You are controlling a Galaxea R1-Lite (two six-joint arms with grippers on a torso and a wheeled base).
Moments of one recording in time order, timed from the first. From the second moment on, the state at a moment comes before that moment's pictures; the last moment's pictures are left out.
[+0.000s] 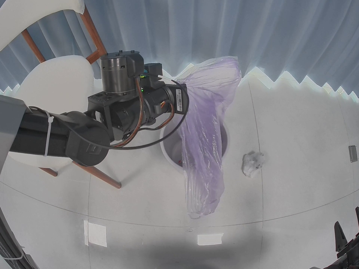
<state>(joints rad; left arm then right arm) -0.62 1.93 -1.34 -0.58 0.04 -0.09 0.00 0.02 -0.02 0.00 0.04 0.00</state>
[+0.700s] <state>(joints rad) -0.67 1.97 -1.47 -0.50 0.05 -0.11 0.00 0.02 -0.02 0.00 0.04 0.00</state>
